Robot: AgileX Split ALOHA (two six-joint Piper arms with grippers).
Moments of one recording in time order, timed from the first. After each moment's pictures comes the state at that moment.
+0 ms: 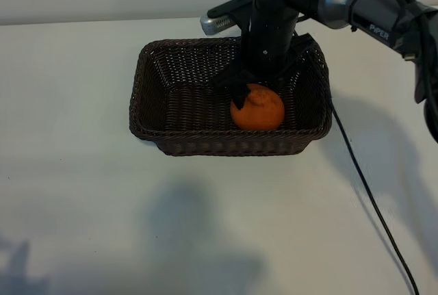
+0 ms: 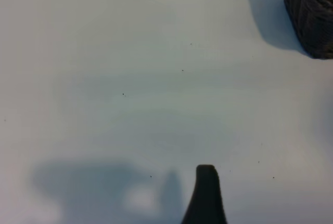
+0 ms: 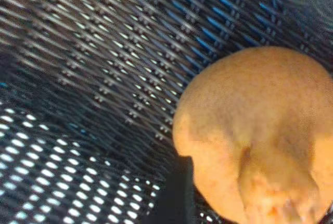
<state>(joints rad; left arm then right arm) 0.06 -0.01 -0.50 -0.10 1.09 0.10 0.45 2.23 -1.91 0.06 1.15 0.06</state>
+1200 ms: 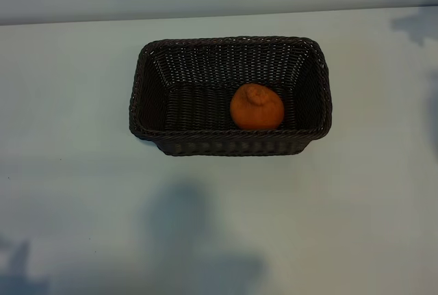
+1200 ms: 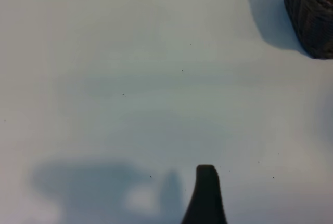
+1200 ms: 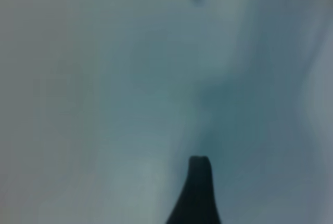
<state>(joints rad) 0.06 -0.01 -0.50 -0.10 1.09 0.10 -0.29 2.09 -1.91 0.05 1.22 -0.05</state>
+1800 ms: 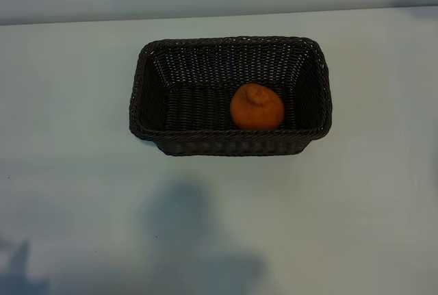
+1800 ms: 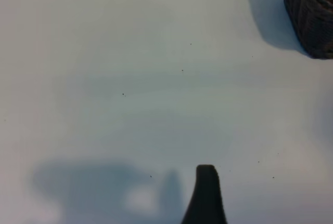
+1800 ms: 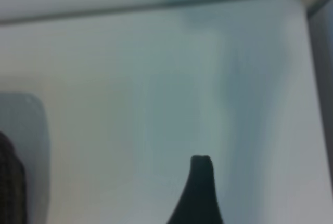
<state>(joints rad) 0.06 -0.01 -0.50 -0.10 1.09 0.10 -0.32 1.65 -1.91 0.09 1.25 -0.05</state>
